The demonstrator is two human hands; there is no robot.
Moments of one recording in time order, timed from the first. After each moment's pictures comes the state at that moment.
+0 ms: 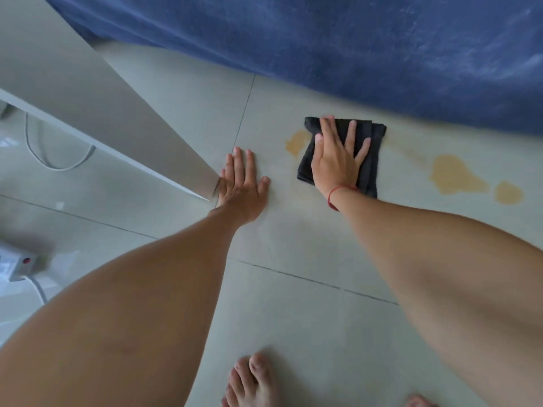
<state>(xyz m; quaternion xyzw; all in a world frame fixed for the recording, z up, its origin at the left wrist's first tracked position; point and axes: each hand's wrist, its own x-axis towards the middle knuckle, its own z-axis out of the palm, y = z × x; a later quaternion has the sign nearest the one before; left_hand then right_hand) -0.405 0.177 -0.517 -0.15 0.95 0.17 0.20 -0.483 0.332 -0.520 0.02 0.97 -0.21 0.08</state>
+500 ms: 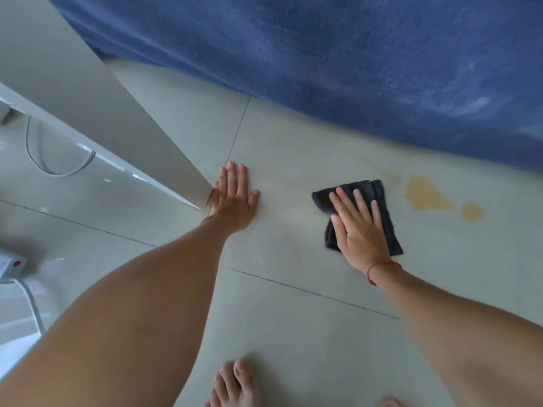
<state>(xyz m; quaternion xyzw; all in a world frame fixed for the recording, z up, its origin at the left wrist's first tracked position) -0.404 0.178 -0.505 -0.15 0.95 0.18 0.22 -0.398 0.440 -0.512 -0.15 0.98 -0.09 0.13</state>
